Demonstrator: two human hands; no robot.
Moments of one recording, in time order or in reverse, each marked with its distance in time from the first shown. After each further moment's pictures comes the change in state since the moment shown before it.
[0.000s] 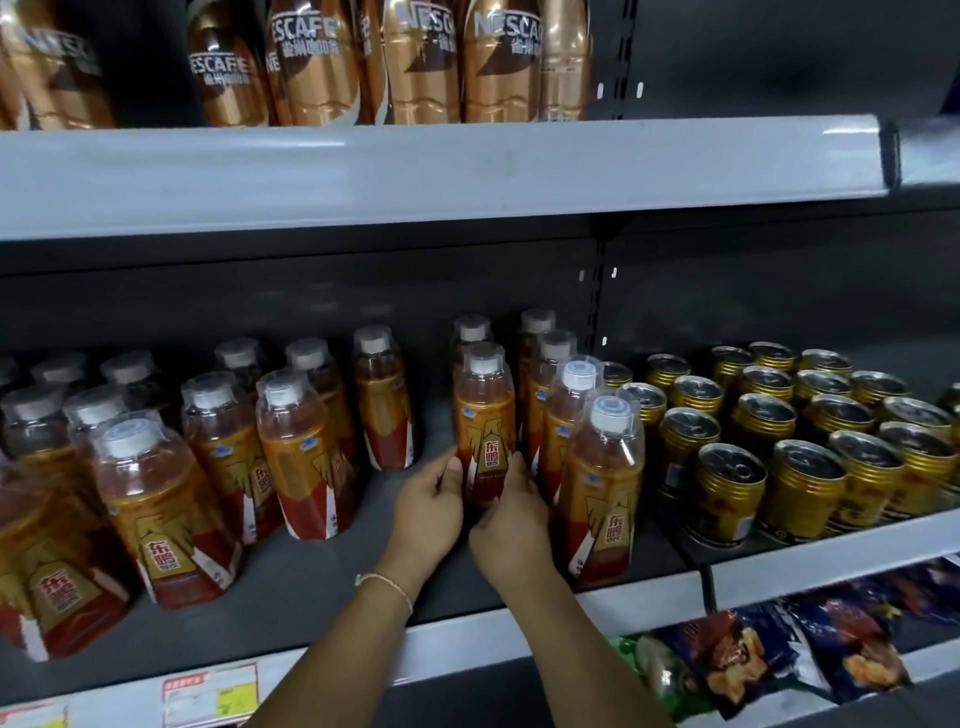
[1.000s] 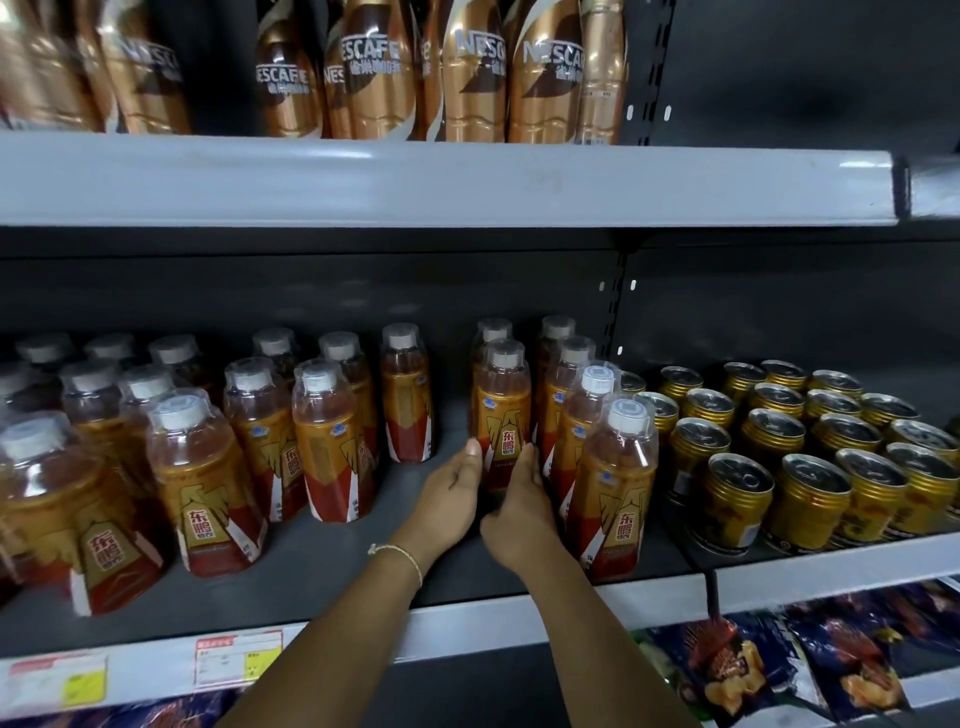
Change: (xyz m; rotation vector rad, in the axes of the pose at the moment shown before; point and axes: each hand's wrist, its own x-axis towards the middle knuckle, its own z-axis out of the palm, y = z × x) left_hand -0.012 0.029 -0.009 0.067 -0.220 -0.099; right_hand 0.004 -0.004 -0.004 0.010 -0.166 0.001
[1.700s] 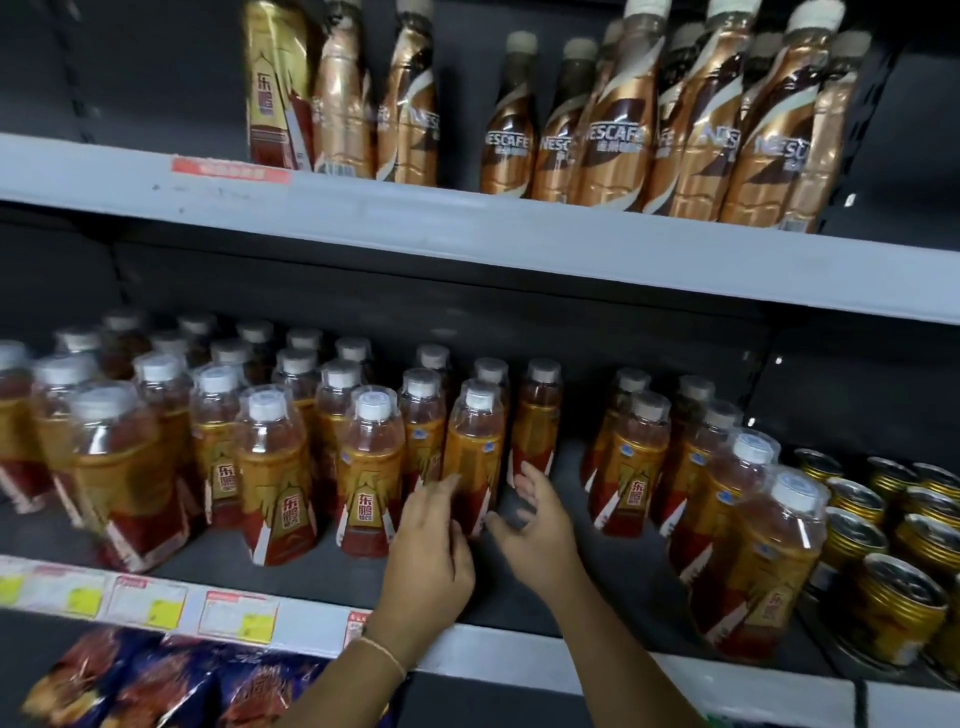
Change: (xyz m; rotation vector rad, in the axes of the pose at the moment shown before) left_hand -0.096 -0.035 -0.115 0.539 0.543 0.322; right_hand 0.000 -0.060 0.085 0.309 -0.036 -0.326
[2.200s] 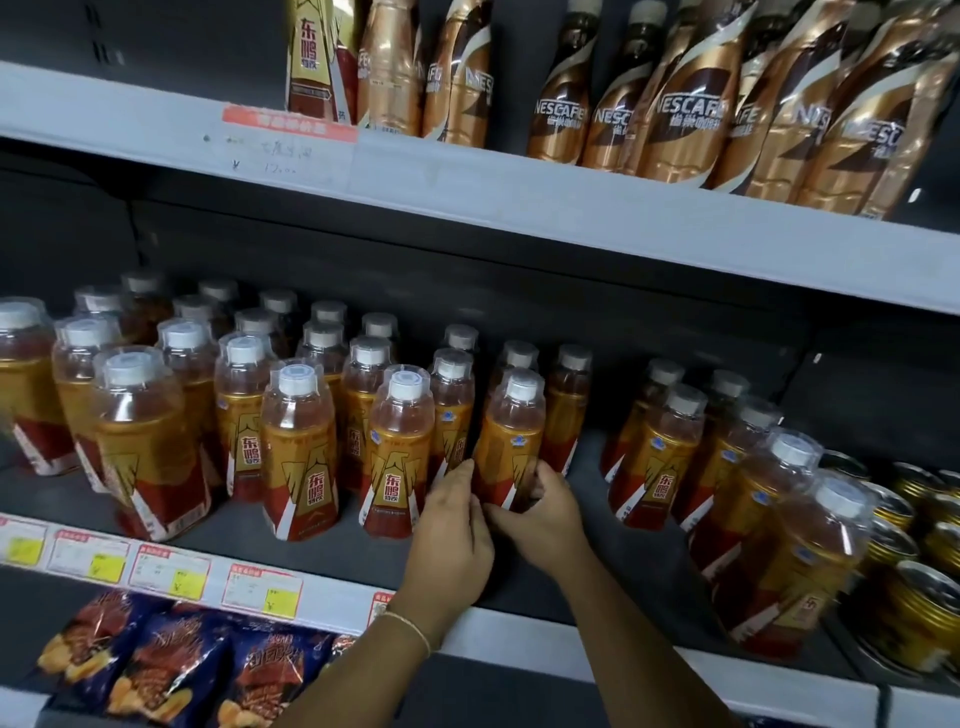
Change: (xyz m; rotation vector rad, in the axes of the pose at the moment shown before) left_hand 0.002 -0.009 0.006 -0.085 0.020 -0.138; right_hand 0.011 -0.005 0.016 -0.054 -0.035 0.048
